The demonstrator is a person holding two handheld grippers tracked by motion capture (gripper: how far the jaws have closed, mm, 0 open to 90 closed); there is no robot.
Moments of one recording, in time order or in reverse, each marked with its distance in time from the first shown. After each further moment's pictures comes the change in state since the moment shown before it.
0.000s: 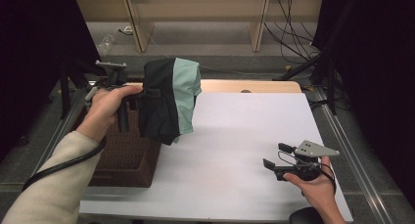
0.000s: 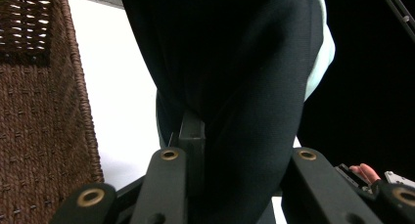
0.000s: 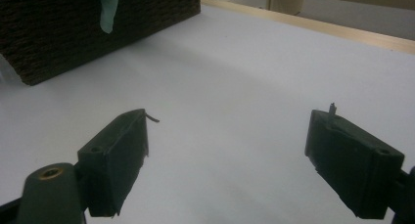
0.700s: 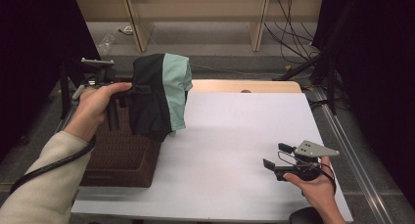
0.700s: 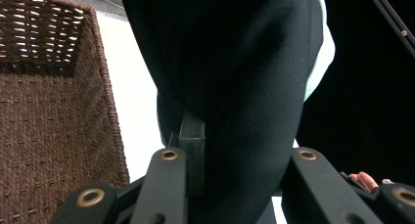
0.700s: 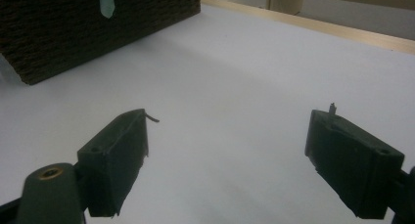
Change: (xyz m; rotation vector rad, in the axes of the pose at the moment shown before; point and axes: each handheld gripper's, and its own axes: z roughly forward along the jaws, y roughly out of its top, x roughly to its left) left arm 0.008 0.006 -0.023 -0.042 0.013 -0.010; right arm 0.000 0.000 0.000 0.004 -0.003 -0.001
